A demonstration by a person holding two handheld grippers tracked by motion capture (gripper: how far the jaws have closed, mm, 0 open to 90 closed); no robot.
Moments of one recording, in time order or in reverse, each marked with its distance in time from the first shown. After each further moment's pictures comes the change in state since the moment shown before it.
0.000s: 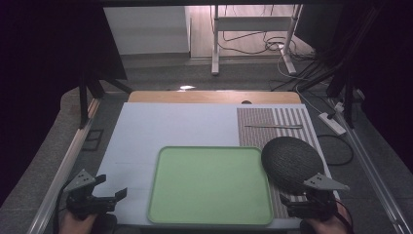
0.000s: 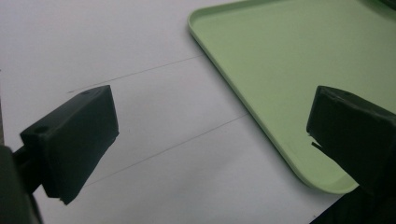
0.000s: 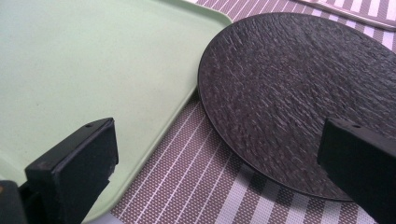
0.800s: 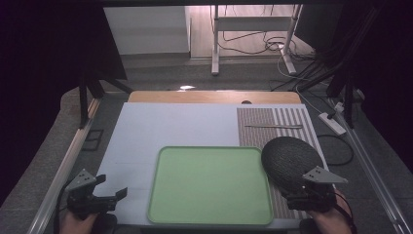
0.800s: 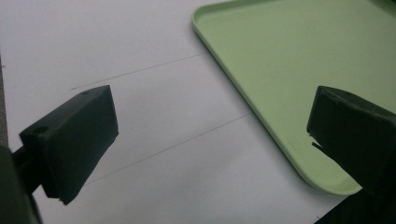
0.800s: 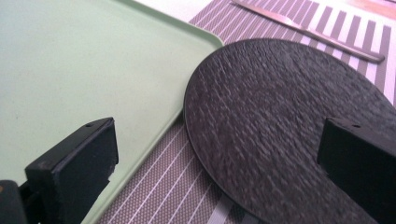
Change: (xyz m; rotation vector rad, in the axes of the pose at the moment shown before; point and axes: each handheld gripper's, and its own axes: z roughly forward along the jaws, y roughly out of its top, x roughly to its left) left arm 0.000 0.001 0.001 0.011 0.014 -0.009; right arm -0.009 0.014 0.007 -0.038 -0.013 -0.065
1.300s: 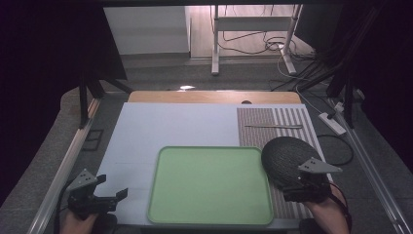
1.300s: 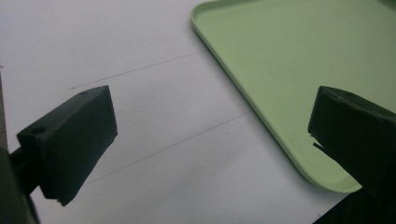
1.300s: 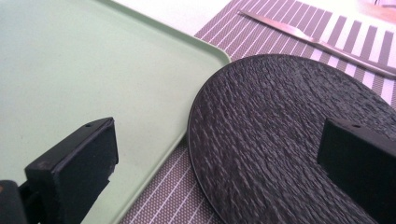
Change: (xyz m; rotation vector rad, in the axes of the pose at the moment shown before) left arm -0.001 0.001 0.001 0.011 0.001 0.009; right arm -0.005 0.019 0.013 0.004 0.043 0.001
